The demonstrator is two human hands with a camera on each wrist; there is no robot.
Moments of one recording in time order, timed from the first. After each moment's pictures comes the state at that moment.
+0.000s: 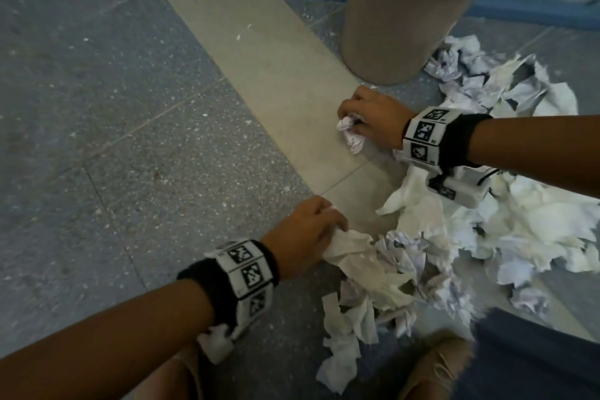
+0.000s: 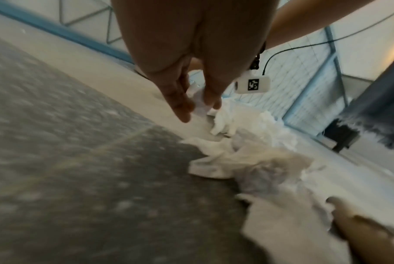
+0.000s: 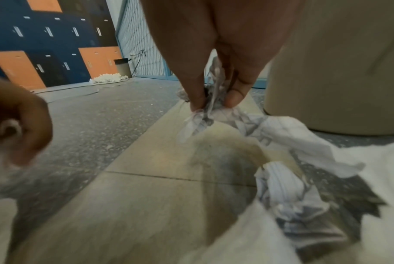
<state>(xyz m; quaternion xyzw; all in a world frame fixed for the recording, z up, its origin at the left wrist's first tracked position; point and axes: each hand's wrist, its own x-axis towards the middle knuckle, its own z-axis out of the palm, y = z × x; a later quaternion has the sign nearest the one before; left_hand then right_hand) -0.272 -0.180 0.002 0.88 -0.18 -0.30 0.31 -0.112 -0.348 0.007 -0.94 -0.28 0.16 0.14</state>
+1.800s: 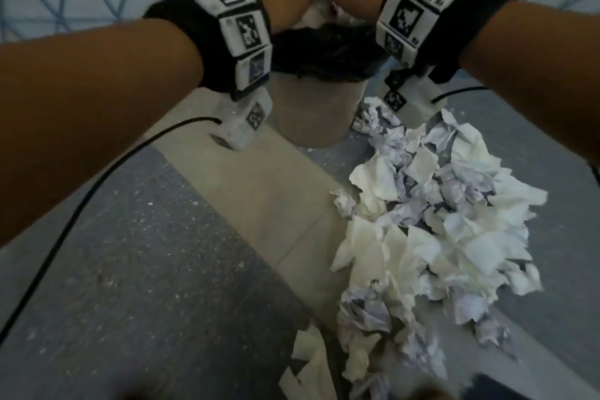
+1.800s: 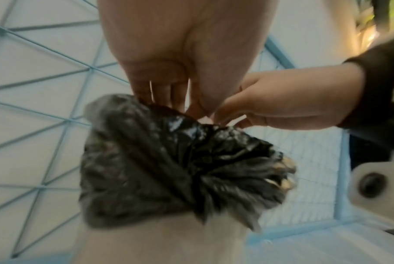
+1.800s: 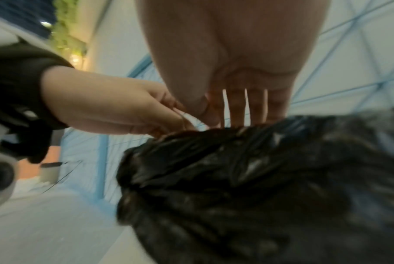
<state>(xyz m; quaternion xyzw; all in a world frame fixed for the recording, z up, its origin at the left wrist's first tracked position) 0.018 -0.274 0.184 0.96 -0.19 0.08 0.19 -0.003 -0.395 0.202 -0.99 -0.16 -0.02 -0.04</state>
